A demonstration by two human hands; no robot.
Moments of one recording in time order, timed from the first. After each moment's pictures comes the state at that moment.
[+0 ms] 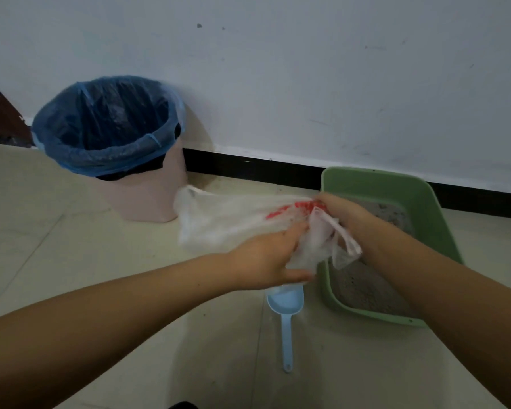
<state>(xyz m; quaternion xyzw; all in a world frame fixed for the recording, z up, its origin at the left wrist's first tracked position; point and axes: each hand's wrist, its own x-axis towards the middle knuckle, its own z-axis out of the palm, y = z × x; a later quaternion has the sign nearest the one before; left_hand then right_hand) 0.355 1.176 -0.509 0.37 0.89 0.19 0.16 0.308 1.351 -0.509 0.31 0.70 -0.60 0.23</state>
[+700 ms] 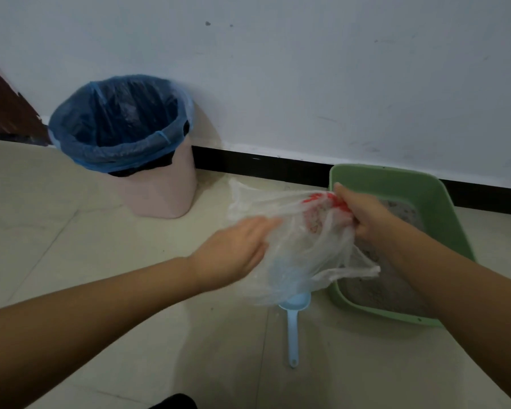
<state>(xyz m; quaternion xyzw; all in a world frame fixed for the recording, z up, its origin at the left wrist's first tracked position) 0.355 1.118 -0.529 0.40 0.90 0.19 -0.05 0.308 1.370 -0.522 0.34 0.58 -0.73 0.10</state>
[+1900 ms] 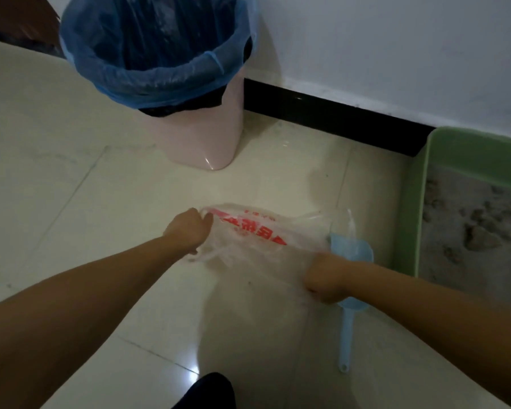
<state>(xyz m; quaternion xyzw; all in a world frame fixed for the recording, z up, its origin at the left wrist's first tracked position) 0.302 0.987 -0.650 -0.25 0.90 0.25 0.26 0.332 1.248 -0.667 -0.47 0.76 0.18 0.41</state>
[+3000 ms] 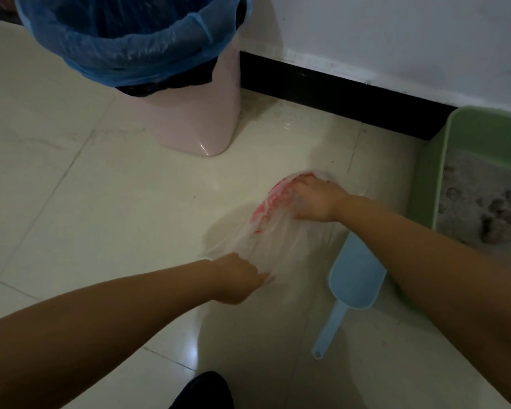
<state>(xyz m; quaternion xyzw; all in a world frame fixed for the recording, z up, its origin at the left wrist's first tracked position) 0.350 1.054 -0.676 0.41 0.79 -0.12 0.44 0.222 1.245 -0.691 -0.23 0.92 -0.06 0.32</state>
